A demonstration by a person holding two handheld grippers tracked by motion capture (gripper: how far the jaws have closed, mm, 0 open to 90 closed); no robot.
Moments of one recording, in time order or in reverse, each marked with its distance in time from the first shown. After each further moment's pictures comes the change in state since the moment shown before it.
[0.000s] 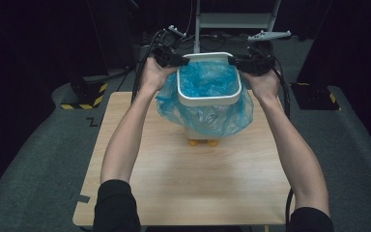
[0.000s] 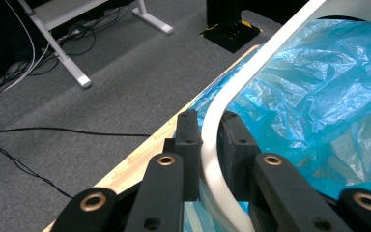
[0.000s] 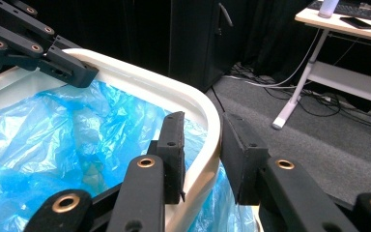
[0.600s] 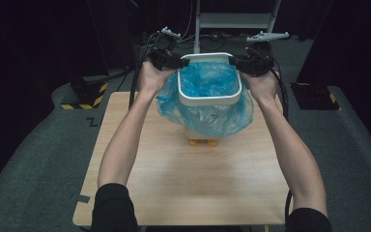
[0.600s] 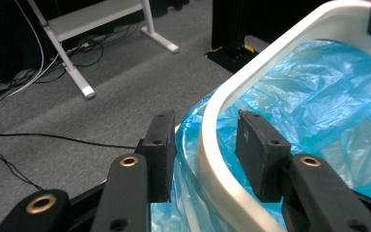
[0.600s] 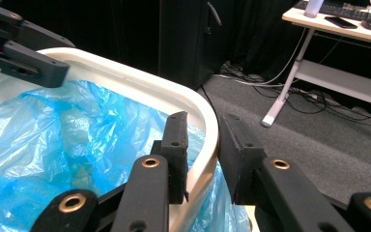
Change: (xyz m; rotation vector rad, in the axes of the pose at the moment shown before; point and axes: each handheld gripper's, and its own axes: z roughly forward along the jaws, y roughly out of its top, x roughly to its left) left arm -0.004 -0.014 -0.015 -0.099 0.024 -0.068; right arm 0.003 -0.001 0.002 0.000 -0.050 -0.002
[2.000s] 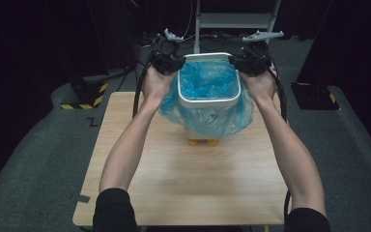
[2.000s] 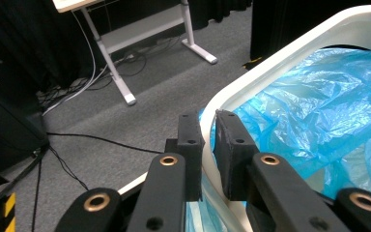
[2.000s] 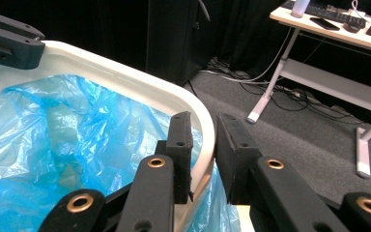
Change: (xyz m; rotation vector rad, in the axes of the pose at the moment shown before) left arm -0.027 -0.001 -0.006 -0.033 0.183 0.019; right arm 0.008 0.004 0.002 0.024 -0.057 -0.033
